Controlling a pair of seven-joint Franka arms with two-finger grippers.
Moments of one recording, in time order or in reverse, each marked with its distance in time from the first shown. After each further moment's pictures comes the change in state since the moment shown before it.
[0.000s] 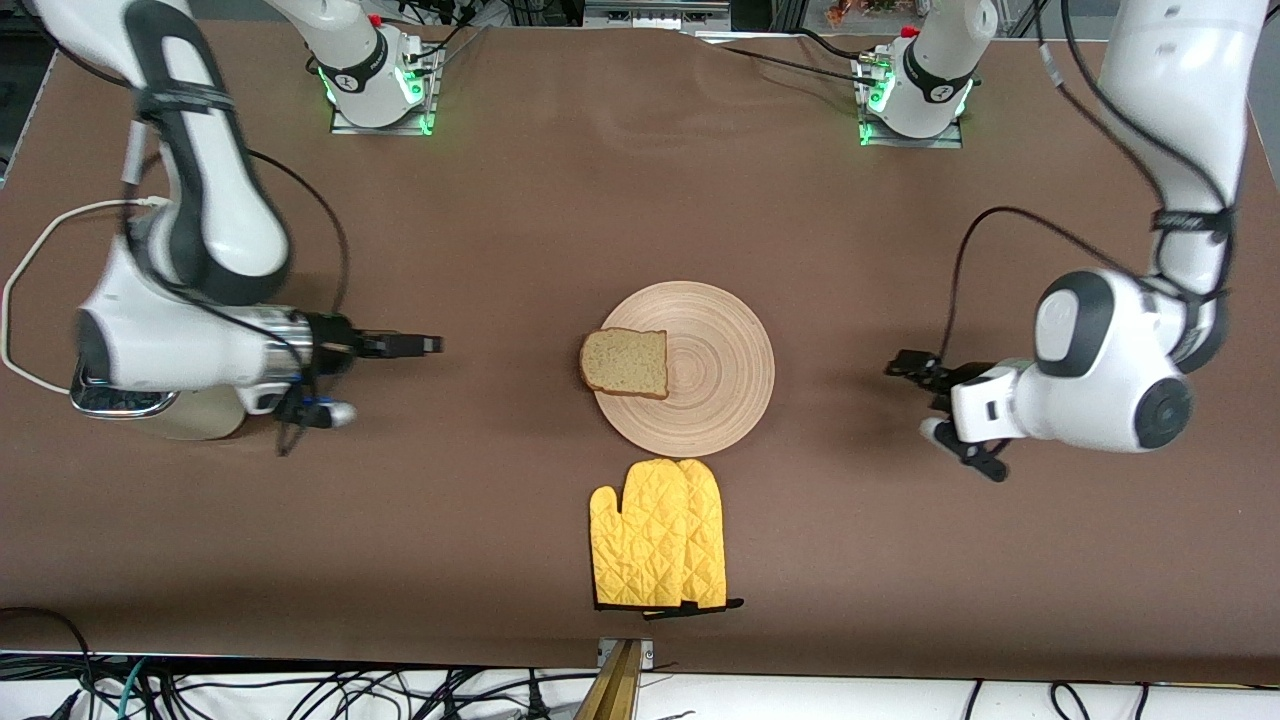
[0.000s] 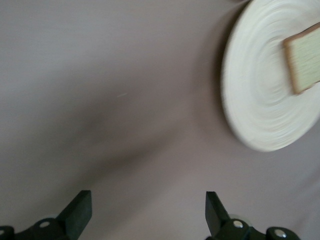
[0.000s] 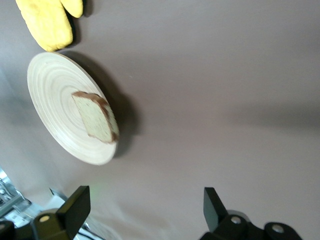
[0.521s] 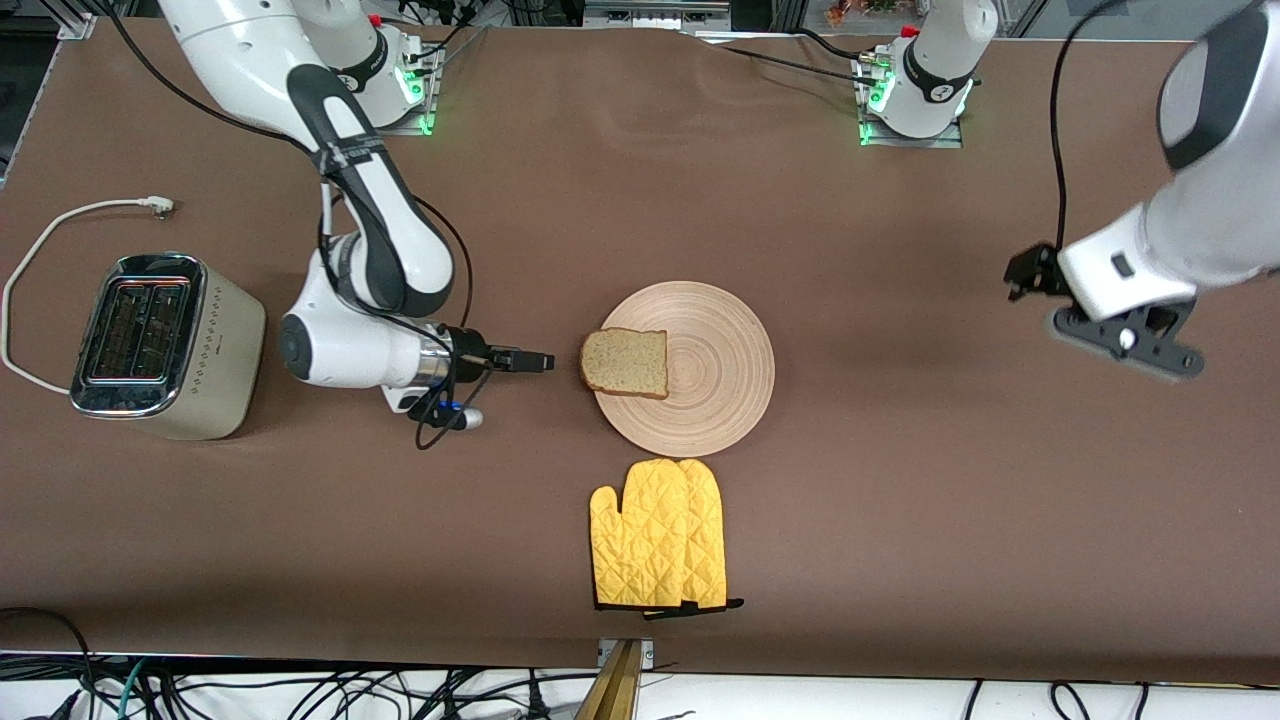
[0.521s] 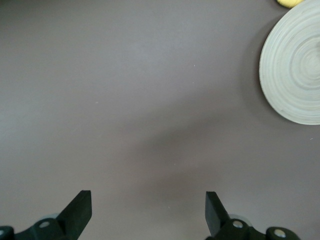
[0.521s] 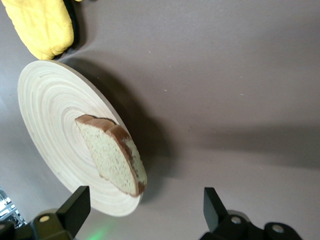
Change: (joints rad) left arm -0.049 -0.370 0.004 0.037 0.241 -0.244 -0.253; right arm 0.191 0.139 0.001 -0.045 0.163 0.312 0.011
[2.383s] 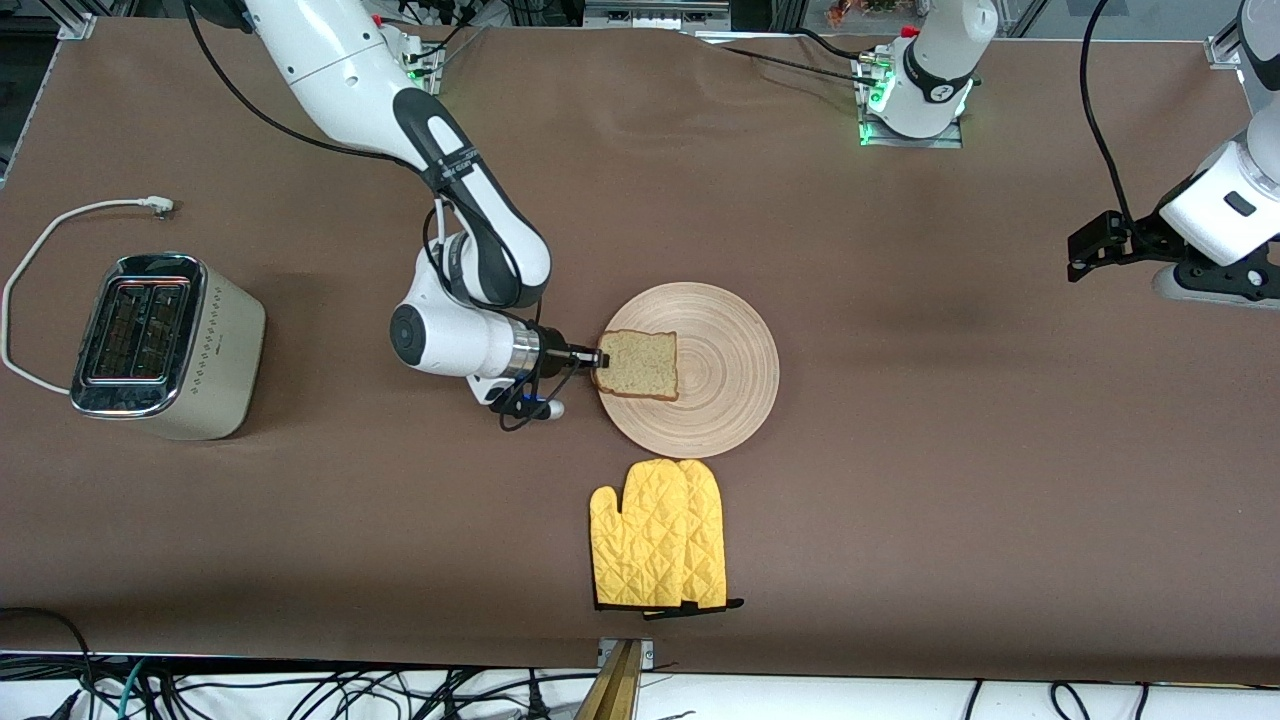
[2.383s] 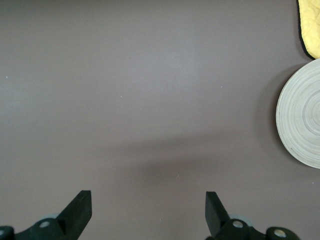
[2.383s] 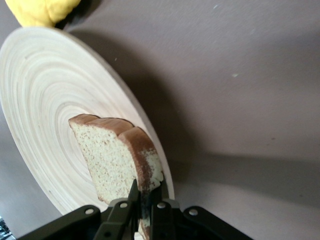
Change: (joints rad) left arm -0.006 -0.157 0.141 -0.225 -0.064 0.174 -0.103; right arm 0.162 0.114 -0.001 0.062 0.062 0.158 0.001
